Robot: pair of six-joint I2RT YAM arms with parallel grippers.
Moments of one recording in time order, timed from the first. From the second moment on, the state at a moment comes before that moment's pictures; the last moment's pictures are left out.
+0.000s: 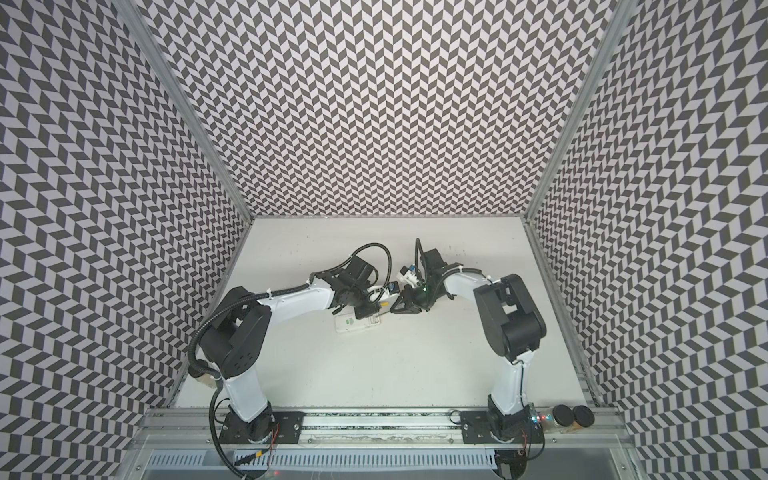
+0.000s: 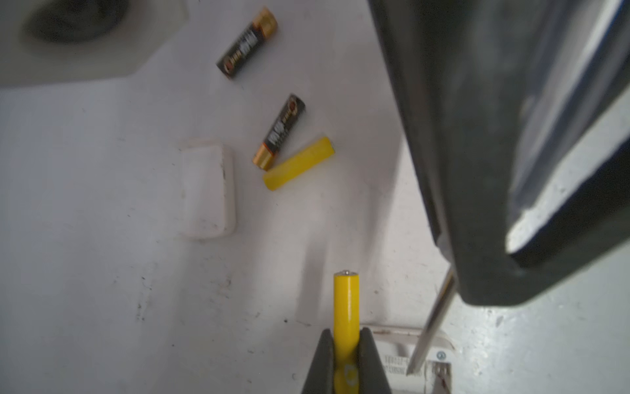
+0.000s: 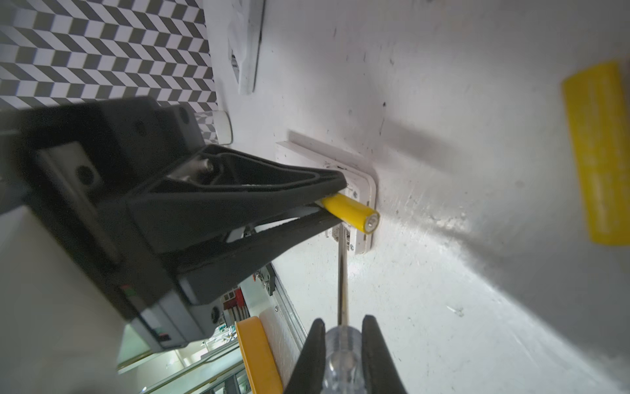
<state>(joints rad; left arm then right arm) -0.67 1.83 1.20 -0.39 0.20 0.66 0.38 1.87 1.15 -0.51 -0.92 0.28</state>
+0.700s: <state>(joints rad) -0.75 1.92 1.20 -0.29 0.21 0.56 0.11 1.28 0.72 -0.33 -0.62 0.37</state>
